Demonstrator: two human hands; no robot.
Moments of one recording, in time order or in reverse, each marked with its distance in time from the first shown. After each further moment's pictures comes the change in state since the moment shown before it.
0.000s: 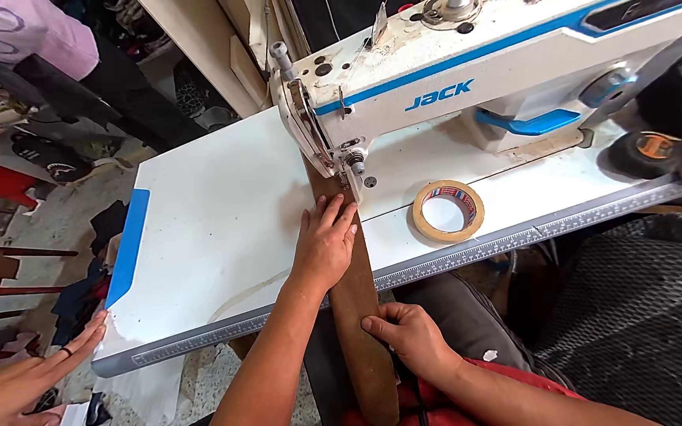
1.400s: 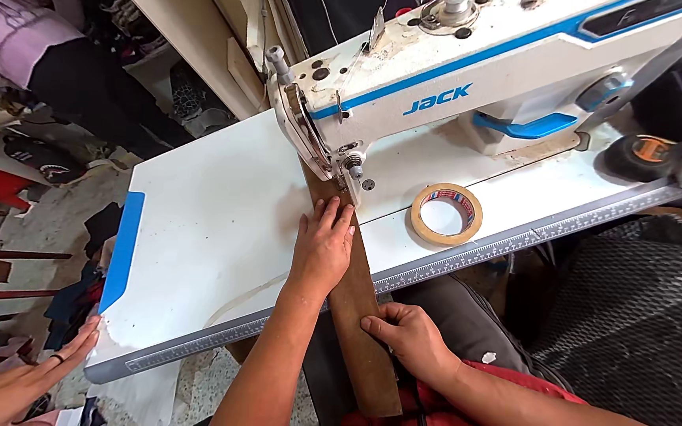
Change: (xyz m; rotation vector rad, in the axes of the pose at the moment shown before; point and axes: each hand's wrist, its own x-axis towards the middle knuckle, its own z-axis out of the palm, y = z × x) left_hand 0.001 0.005 -0.003 0.057 -0.001 -0.010; right_hand 0.000 -0.003 0.000 -0.015 0.039 -0.005
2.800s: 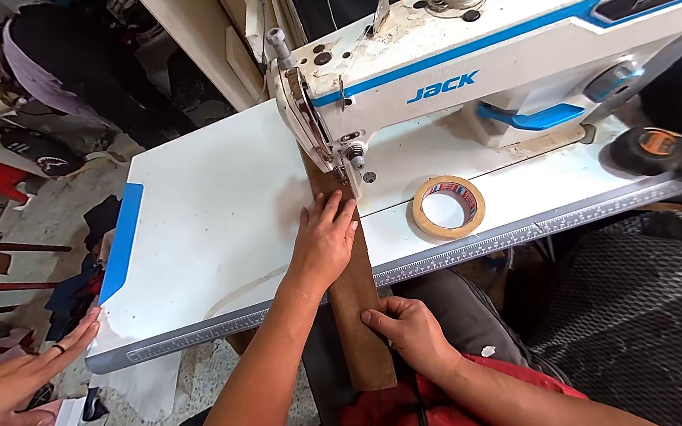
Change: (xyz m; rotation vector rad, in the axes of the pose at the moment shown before) left_hand -0.001 -0.002 0.000 -0.029 0.012 0.027; right_hand 0.001 0.004 0.001 0.017 0.003 0.001
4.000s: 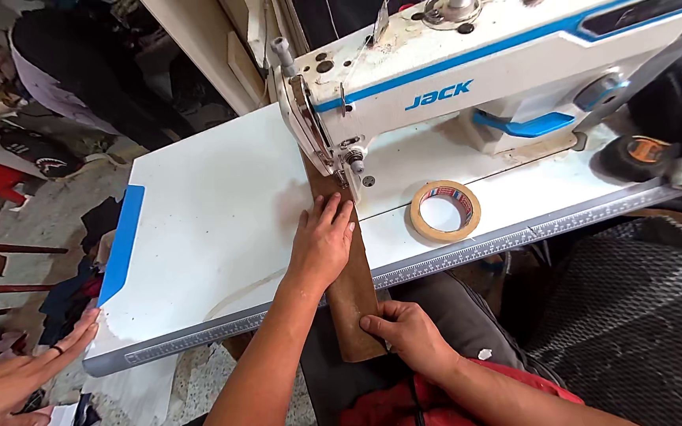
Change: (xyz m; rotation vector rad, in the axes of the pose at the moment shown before) left_hand 0.003 -0.001 0.000 0.039 -0.018 -0.021; right_hand 0.002 -0.001 -0.005 0.031 -0.094 0.028
